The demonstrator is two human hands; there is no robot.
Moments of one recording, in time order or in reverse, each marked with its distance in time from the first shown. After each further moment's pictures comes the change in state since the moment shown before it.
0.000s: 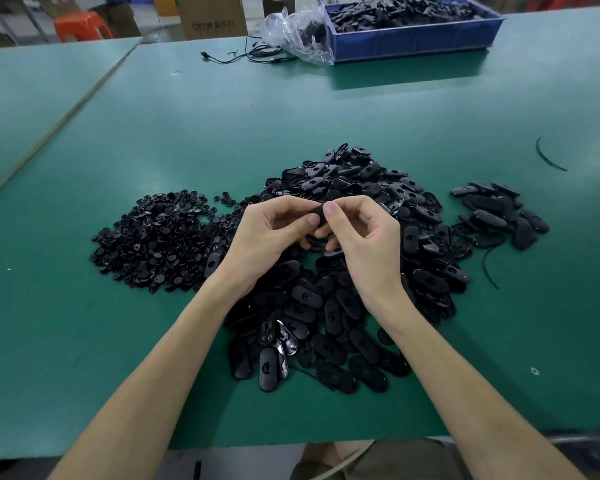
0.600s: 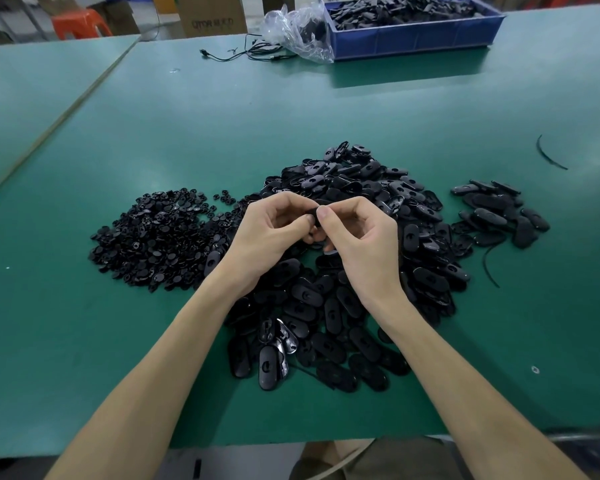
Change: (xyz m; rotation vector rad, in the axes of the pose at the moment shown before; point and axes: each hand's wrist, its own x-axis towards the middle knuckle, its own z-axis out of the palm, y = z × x) left_hand -0.001 0.003 0.003 0.027 0.039 -0.049; right_hand -0.005 -0.002 0.001 -0.027 -0.040 -0.002
